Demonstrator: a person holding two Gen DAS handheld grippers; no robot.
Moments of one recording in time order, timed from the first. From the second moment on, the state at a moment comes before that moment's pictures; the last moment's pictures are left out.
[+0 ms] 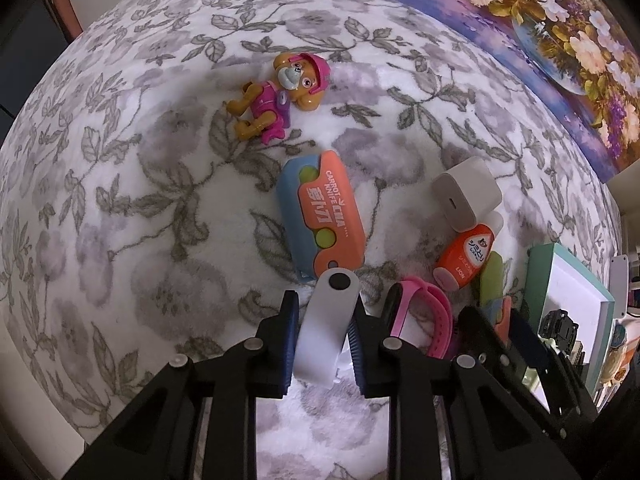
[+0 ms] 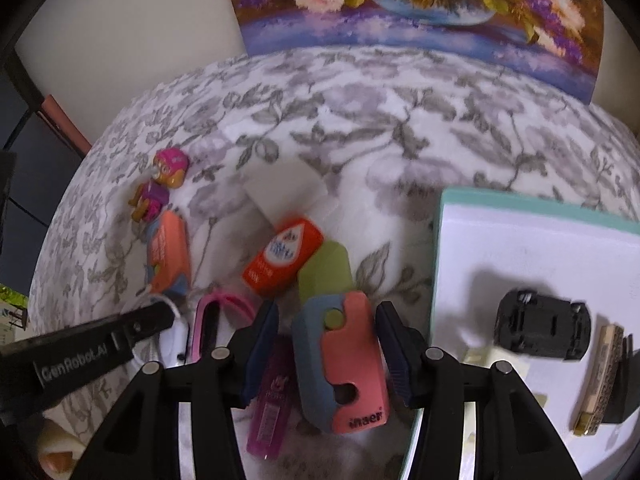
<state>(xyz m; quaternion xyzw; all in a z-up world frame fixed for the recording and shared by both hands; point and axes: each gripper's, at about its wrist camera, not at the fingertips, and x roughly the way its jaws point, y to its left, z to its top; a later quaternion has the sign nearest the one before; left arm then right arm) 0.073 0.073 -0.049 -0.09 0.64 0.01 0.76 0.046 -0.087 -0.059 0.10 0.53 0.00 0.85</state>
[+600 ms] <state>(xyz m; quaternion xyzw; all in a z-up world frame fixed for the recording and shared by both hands) 0.075 0.065 -0.053 -0.08 0.64 0.00 0.76 0.040 -0.082 -0.064 0.11 0.55 -0.01 0.83</state>
